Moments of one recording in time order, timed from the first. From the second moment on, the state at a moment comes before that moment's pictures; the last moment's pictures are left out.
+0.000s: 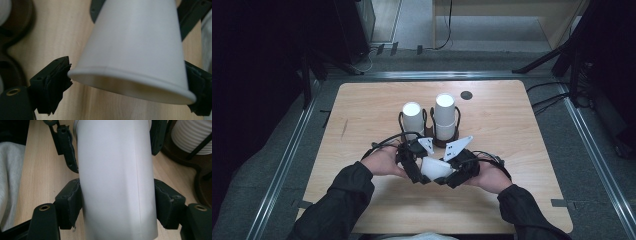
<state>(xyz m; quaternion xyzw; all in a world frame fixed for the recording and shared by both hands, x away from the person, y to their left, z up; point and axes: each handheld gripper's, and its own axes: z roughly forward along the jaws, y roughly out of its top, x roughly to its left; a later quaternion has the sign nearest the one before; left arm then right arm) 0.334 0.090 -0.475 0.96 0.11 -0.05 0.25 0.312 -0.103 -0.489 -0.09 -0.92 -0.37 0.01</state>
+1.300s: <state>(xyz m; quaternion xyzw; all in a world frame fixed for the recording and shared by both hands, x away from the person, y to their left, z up) 0.318 0.135 -0.443 0.87 0.21 -0.06 0.45 0.331 -0.110 -0.454 -0.09 -0.87 -0.48 0.05</state>
